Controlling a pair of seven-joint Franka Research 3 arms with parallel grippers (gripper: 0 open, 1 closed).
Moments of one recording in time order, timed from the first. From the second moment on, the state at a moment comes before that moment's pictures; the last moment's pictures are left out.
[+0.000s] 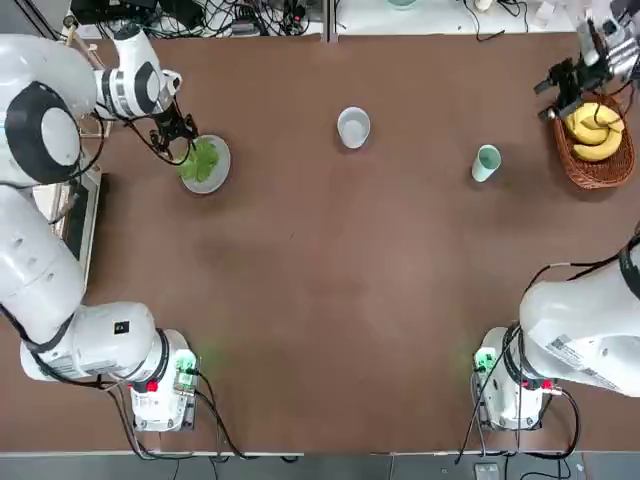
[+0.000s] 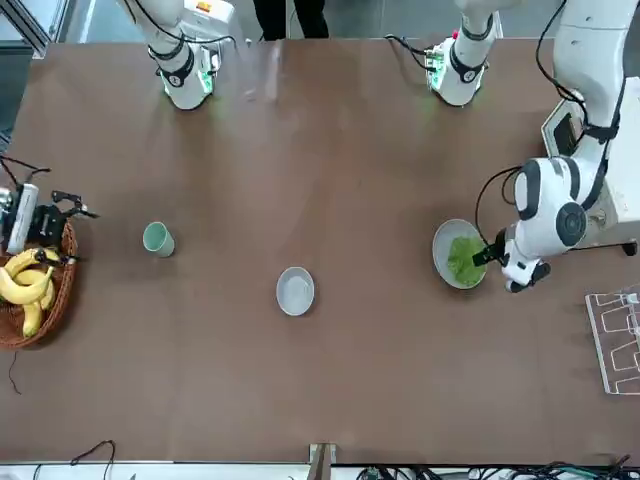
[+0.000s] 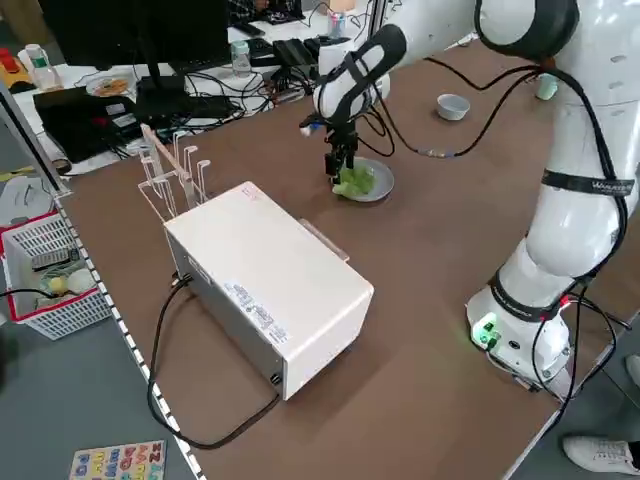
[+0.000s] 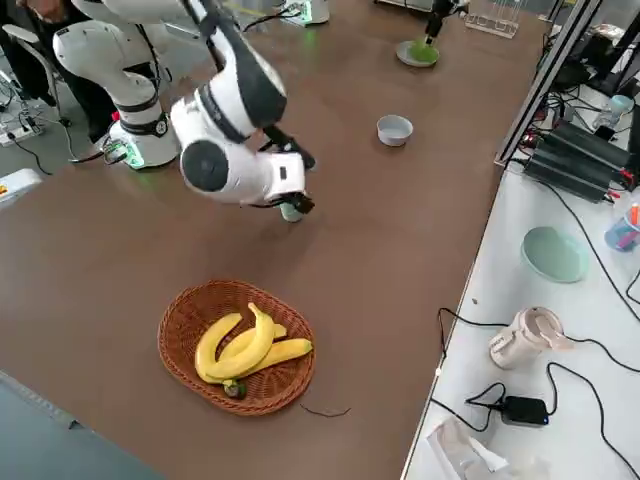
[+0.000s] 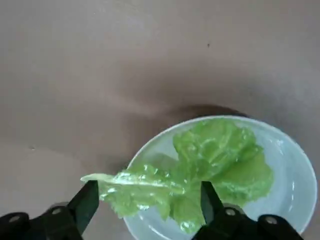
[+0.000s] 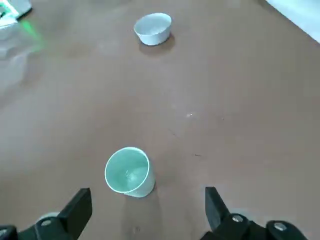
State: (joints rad) left arm 0.12 0.43 -0.11 -2.06 0.00 2.32 -0.42; right arm -0.51 0.34 0.01 -1.87 0.69 1.75 -2.09
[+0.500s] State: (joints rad) left arm 0.10 0.47 -0.11 -2.02 0.03 2.31 -0.49; right arm -0.60 0.47 0.04 -1.95 0.81 1.75 -2.44
